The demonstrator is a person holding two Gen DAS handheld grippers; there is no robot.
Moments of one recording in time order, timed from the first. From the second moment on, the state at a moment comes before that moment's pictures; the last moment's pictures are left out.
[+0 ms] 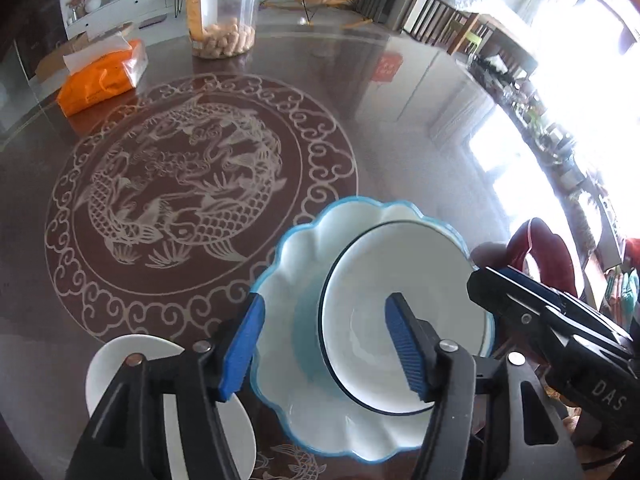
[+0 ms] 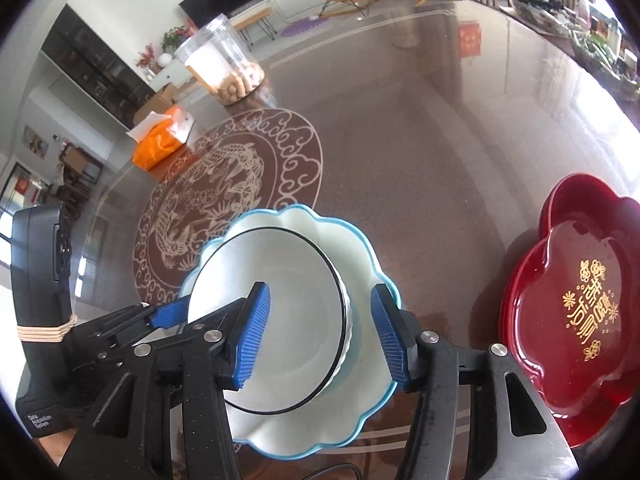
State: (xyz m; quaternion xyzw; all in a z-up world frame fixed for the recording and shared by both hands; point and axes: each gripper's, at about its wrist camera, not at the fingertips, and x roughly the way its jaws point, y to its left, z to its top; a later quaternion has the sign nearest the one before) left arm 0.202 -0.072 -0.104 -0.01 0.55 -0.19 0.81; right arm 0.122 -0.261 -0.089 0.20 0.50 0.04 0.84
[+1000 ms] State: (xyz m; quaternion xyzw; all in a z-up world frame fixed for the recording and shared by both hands) left arm 0.037 0.092 -0.084 0.00 0.40 -0.08 0.91; right arm -0.053 -0.131 -0.074 0.05 0.32 0.02 0.94
